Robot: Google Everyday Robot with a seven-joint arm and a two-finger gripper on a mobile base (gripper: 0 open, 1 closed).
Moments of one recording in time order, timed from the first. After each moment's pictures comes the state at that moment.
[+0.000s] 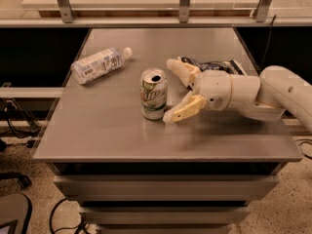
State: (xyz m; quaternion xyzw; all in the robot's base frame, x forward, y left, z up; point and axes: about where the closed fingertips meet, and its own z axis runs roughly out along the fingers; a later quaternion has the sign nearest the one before) arm 0.519 -0.026 0.906 -0.48 0.50 0.47 0.54
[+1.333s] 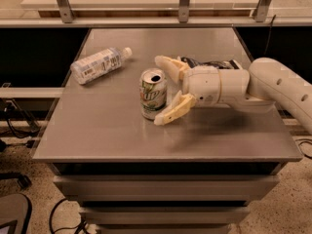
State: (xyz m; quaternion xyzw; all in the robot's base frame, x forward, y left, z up) arm 0.515 0.000 0.909 -0.53 0.47 0.46 0.54
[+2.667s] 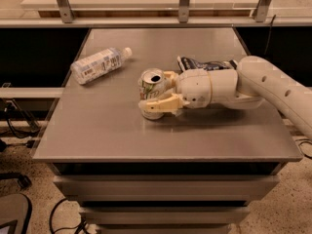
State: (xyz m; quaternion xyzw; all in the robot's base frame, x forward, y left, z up) arm 0.521 0.015 0.881 -0.55 0.48 0.47 0.50
